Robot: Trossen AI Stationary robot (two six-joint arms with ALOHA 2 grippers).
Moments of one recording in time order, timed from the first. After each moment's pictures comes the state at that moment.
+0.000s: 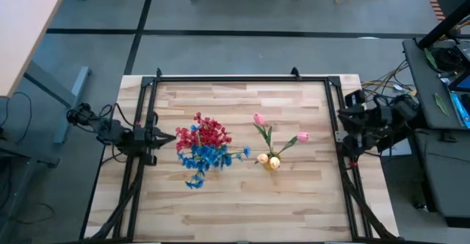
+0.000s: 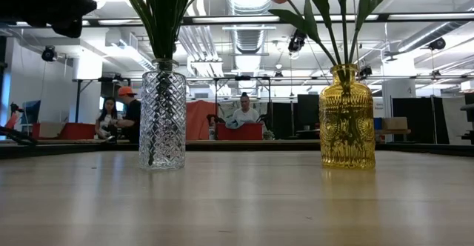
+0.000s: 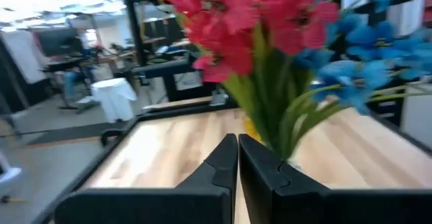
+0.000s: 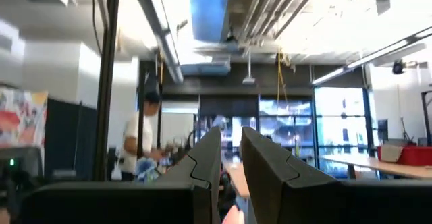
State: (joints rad) left arm -0.52 0.05 0.24 -0.17 -0.56 0.15; right arm 0.58 0.20 0.44 0.34 0.55 -0.36
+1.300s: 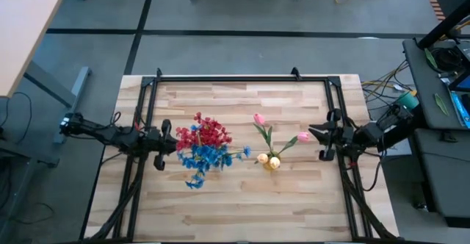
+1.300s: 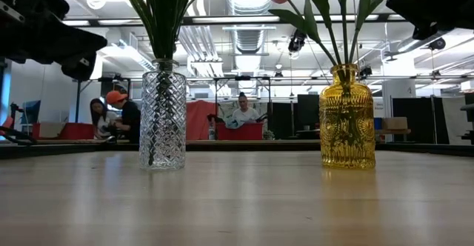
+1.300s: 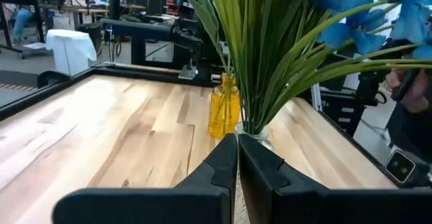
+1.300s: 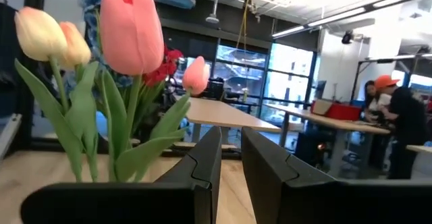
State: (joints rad) left arm -0.30 0.09 0.01 0.06 -0.28 -0.15; right arm 0.52 0.03 0.01 0.39 0.71 -0.41
